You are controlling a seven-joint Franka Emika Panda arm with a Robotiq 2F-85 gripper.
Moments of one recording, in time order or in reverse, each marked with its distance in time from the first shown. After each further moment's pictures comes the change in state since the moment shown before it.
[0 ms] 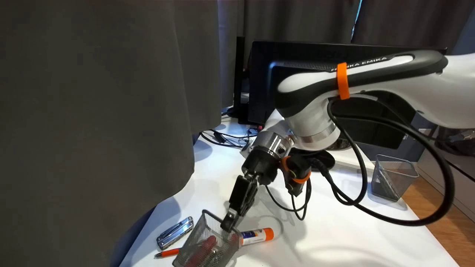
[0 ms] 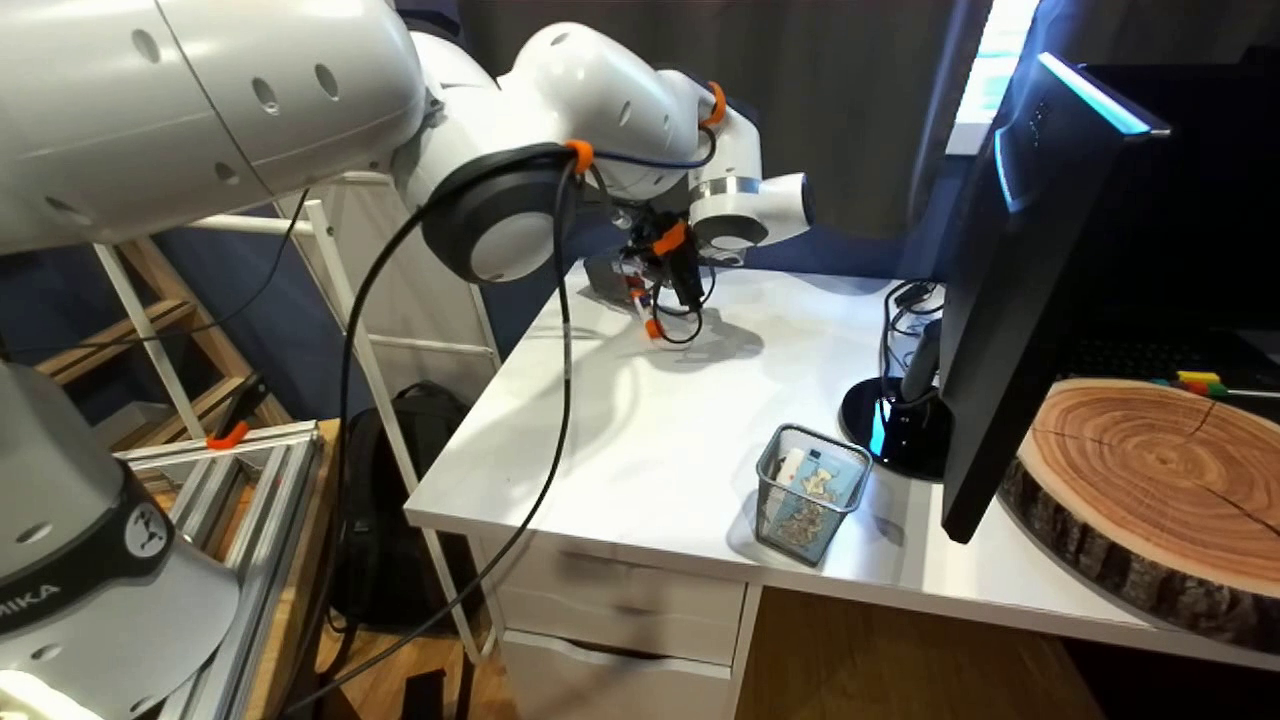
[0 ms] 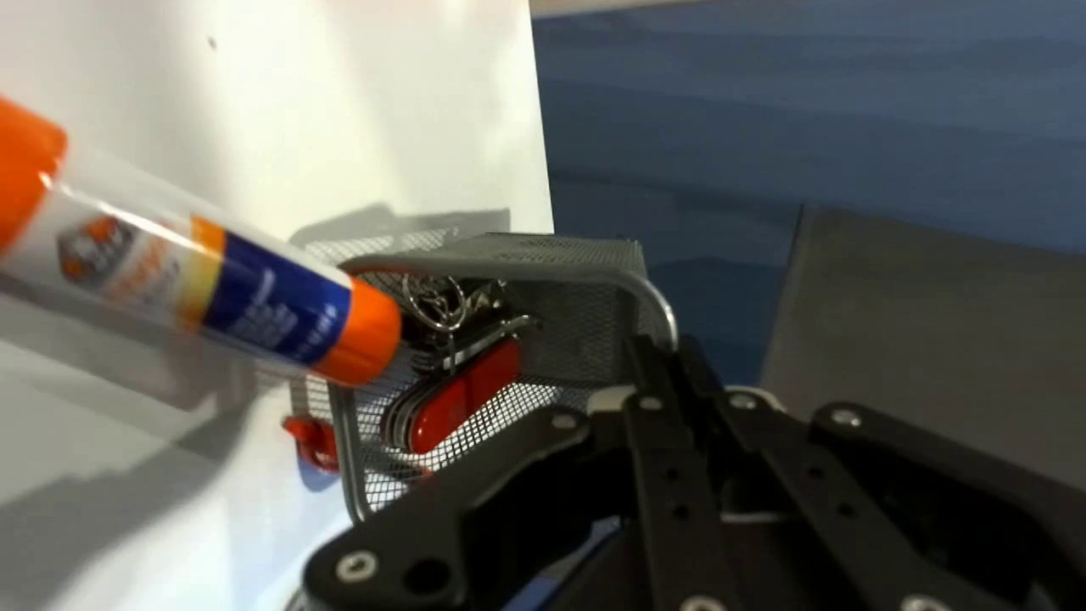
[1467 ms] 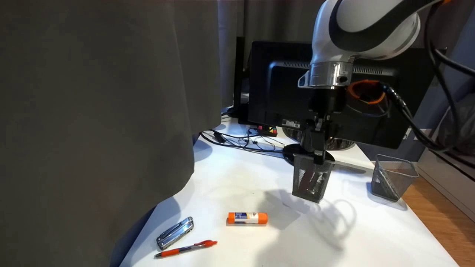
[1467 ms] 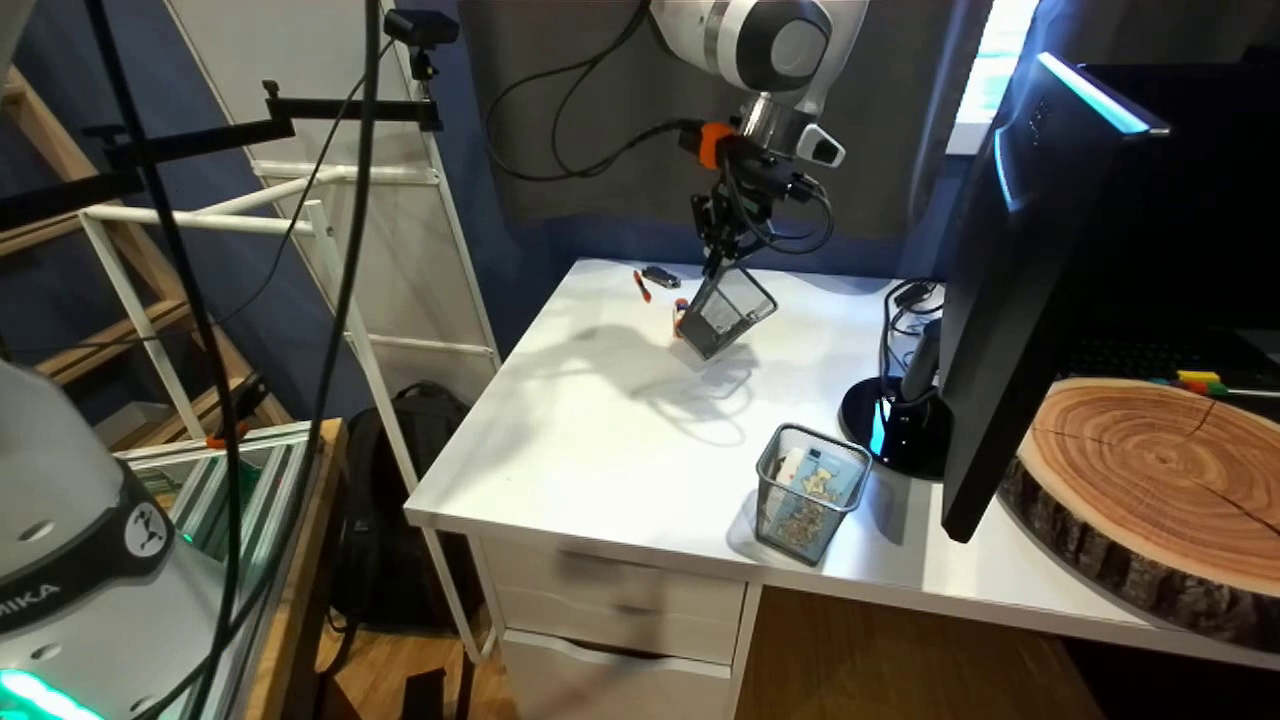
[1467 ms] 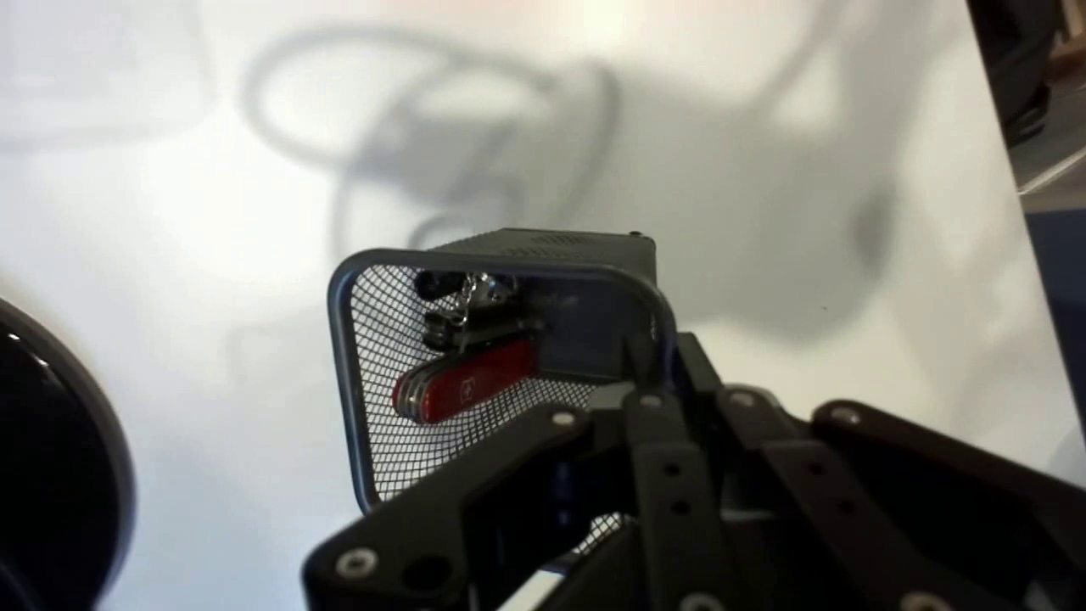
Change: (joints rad) arm 0.021 -0.689 -0.388 -0.663 -0.464 0.126 0.268
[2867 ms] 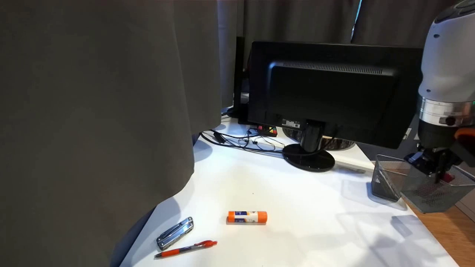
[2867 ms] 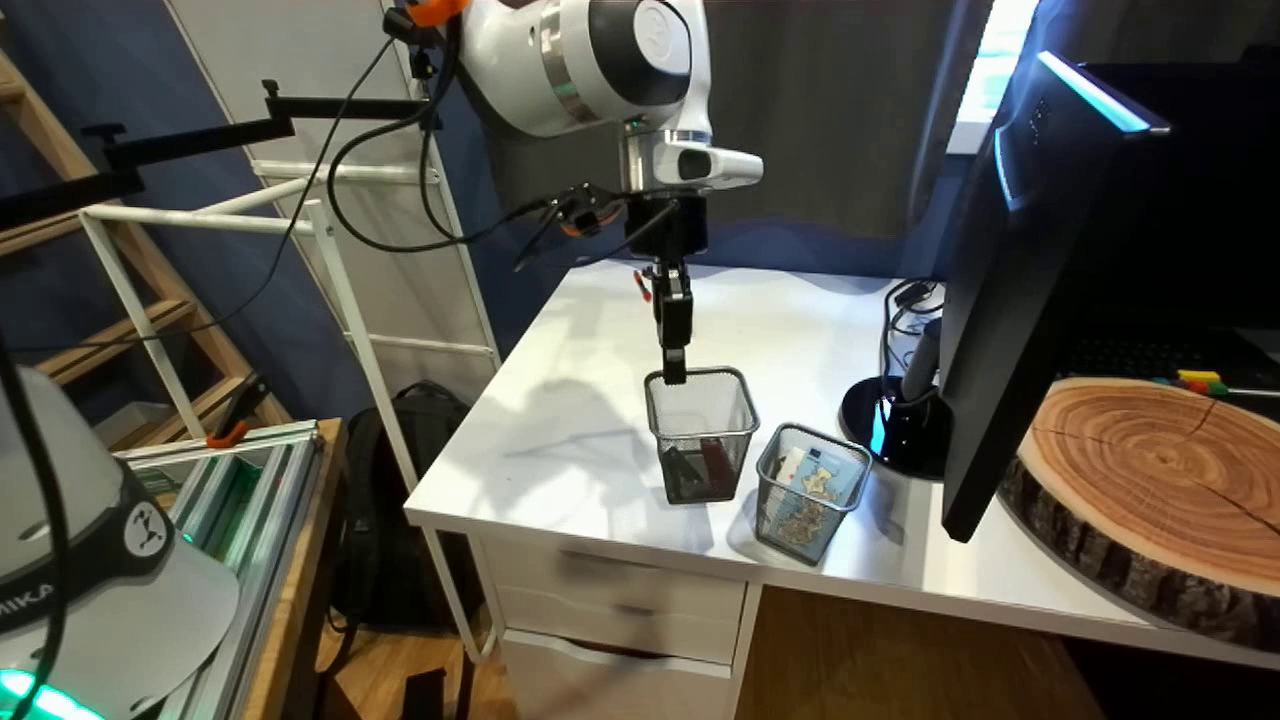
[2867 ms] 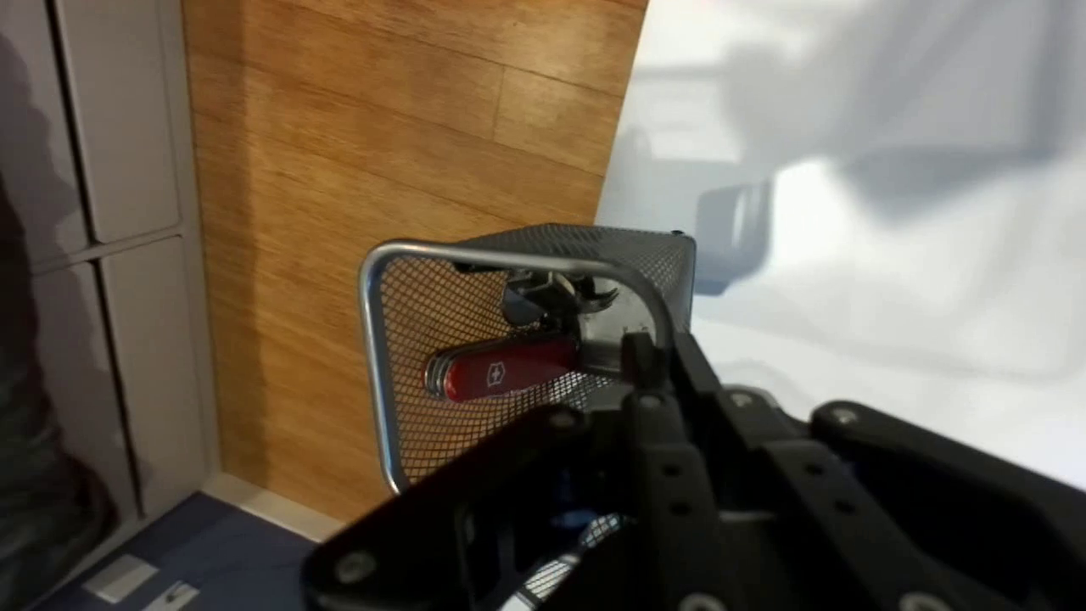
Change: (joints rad) arm 0.009 -0.516 -0.090 -0.865 -0.619 0.309 1.221
